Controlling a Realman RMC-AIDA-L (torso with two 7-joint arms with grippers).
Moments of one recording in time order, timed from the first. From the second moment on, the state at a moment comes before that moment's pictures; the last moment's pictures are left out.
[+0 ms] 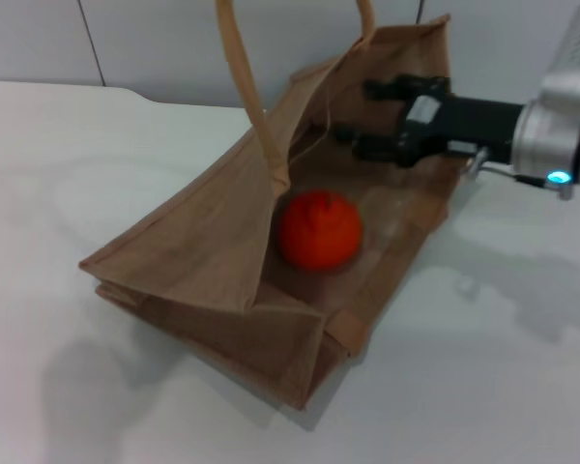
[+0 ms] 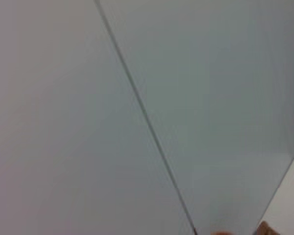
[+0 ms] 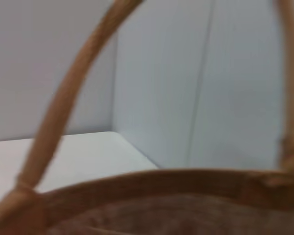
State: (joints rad) left arm -0.71 -2.03 1.04 1.72 -0.84 -1.33 0.89; right arm 0.94 2.02 -0.55 -0.24 1.19 1.17 -2.14
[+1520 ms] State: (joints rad) left arm -0.39 -2.04 1.02 1.18 -1.69 -0.89 1.63; right arm 0.53 2.03 -0.55 -0.56 1.75 1.19 -2.21
